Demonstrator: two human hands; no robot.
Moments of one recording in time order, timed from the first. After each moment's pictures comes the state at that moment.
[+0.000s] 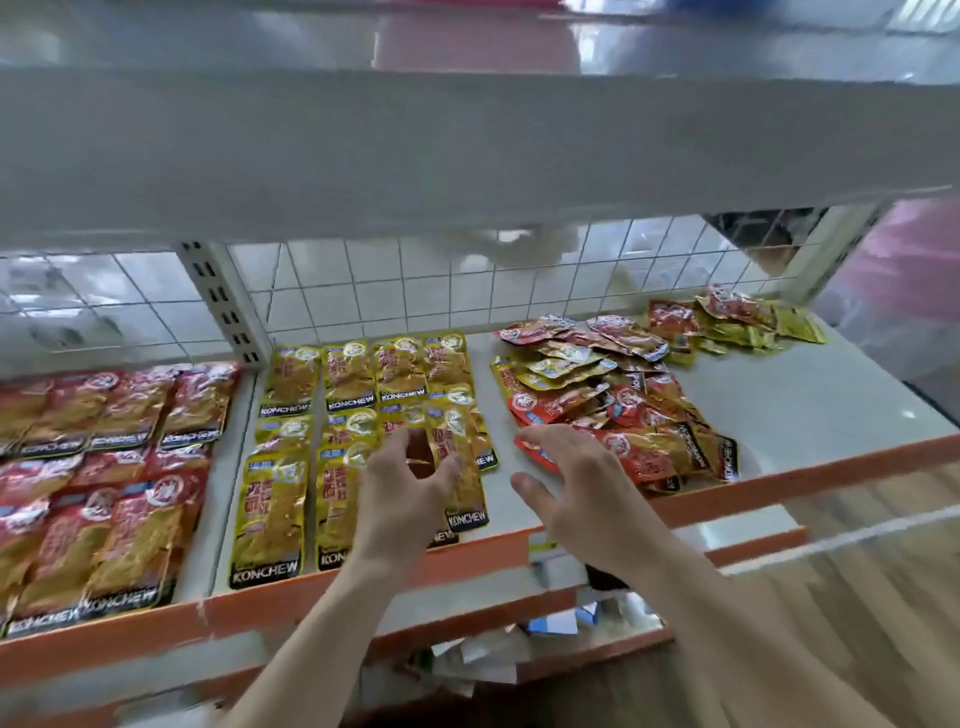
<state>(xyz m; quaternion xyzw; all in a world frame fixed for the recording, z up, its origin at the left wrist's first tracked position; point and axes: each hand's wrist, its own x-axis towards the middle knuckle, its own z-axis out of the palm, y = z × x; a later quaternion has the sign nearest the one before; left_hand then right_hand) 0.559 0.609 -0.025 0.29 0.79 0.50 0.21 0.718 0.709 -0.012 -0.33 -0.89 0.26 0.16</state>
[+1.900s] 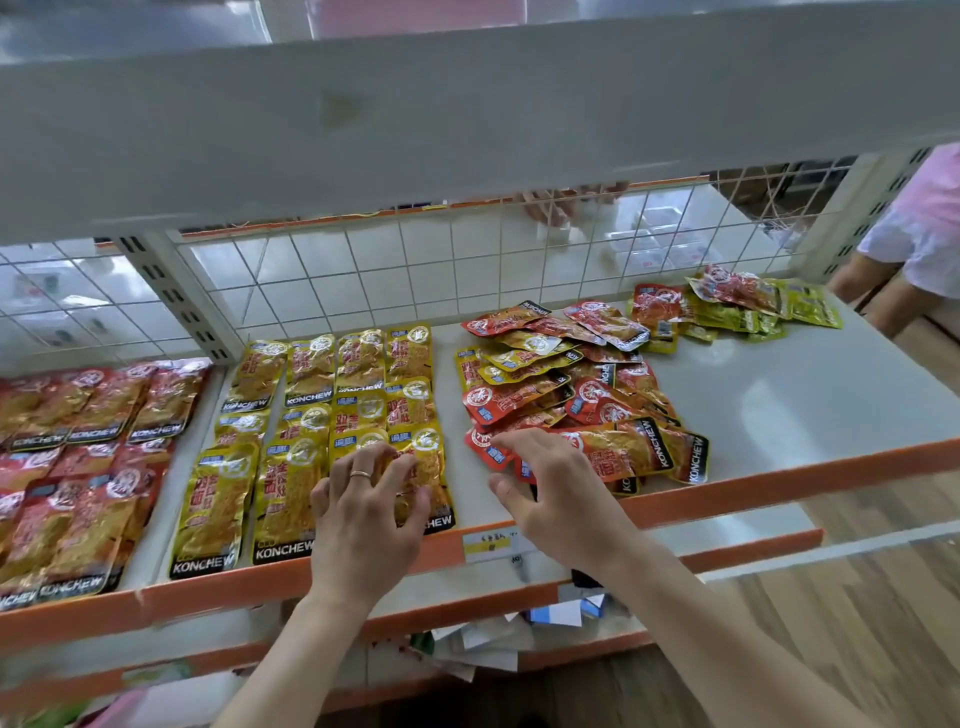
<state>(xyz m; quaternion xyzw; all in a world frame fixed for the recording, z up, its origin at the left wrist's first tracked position) 0.585 0.619 -0.101 0.45 0.87 0.21 -0.05 0.755 0.758 -0.044 -0.27 -0.89 0.32 0.18</state>
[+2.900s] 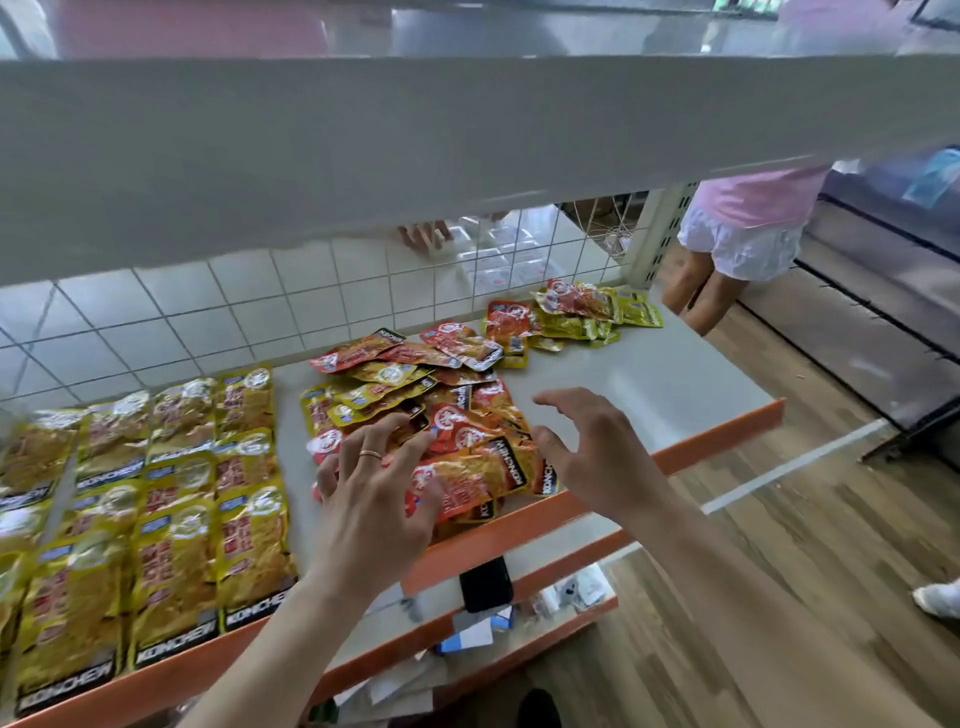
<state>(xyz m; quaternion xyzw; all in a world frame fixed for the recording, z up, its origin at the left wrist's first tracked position) 0.667 0.737 -0.065 0.60 0.76 0.26 0.01 0.873 0.862 -0.018 -0.44 -0.84 0.21 0.22</state>
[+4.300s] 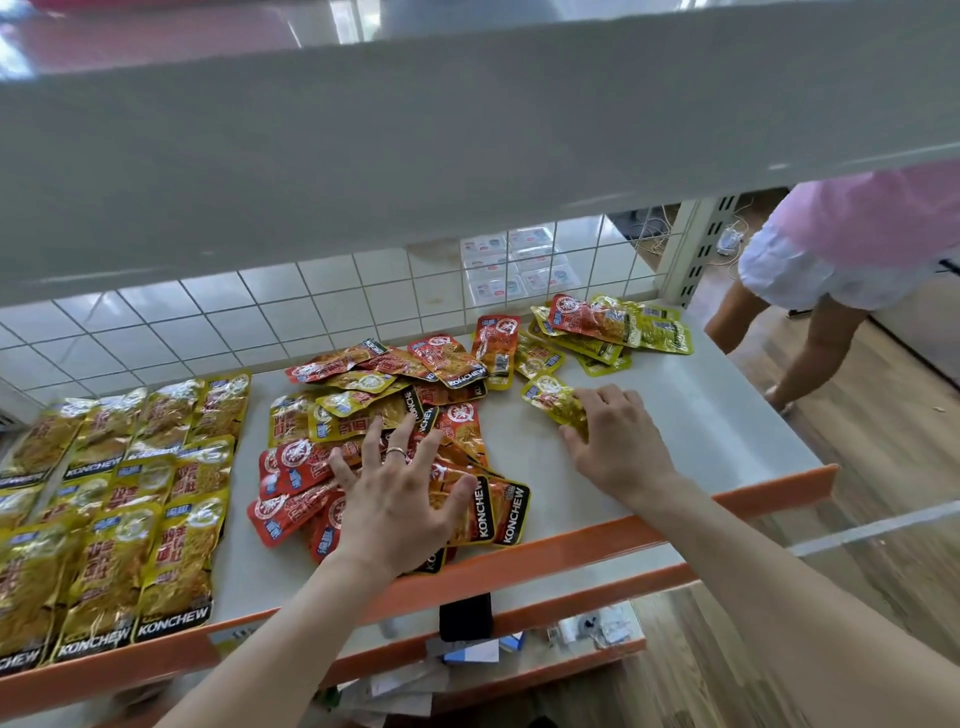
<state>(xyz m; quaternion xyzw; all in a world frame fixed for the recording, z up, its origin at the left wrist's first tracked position) 0.731 0.827 -0.076 0.51 0.86 0.06 0.06 0.913 1.006 -0.078 -0.44 -0.88 0.12 0.13</state>
